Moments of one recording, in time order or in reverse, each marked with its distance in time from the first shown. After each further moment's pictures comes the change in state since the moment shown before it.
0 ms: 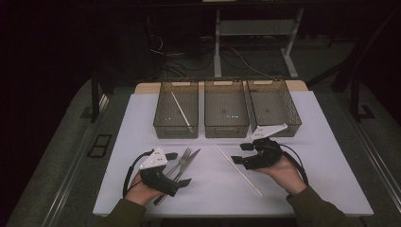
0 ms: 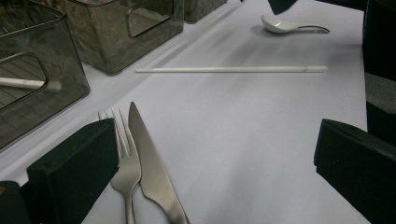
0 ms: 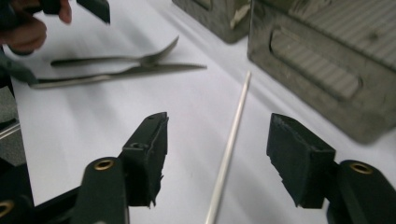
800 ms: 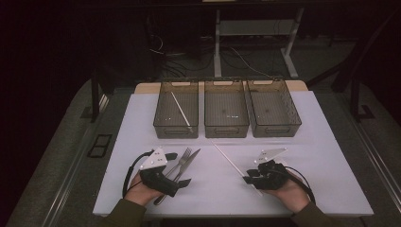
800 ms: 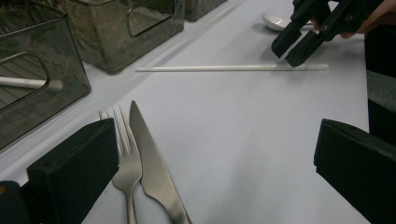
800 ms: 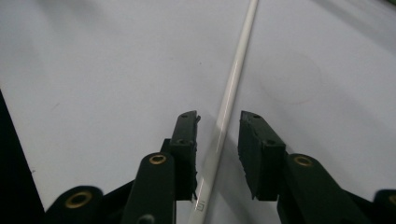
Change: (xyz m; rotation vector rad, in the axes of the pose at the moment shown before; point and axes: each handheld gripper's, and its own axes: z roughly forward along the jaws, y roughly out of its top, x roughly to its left) left arm -0.001 0.000 -0.001 0.009 0.005 0.010; right arm 0.012 -0.060 0.007 0.169 -0.042 0.011
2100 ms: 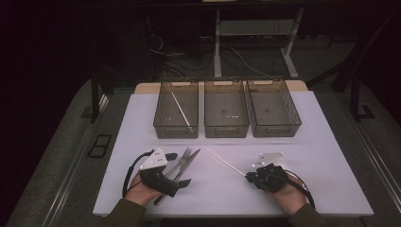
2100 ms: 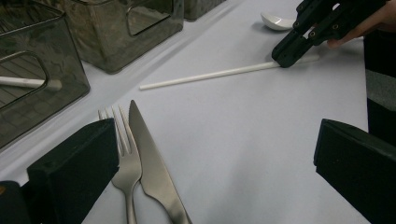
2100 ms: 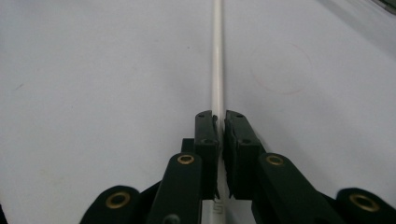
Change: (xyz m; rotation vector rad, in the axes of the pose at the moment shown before) left arm 0.000 0.000 0.000 0.001 -0.003 0.001; right arm 0.005 -0.006 0.004 0.014 -0.093 -0.064
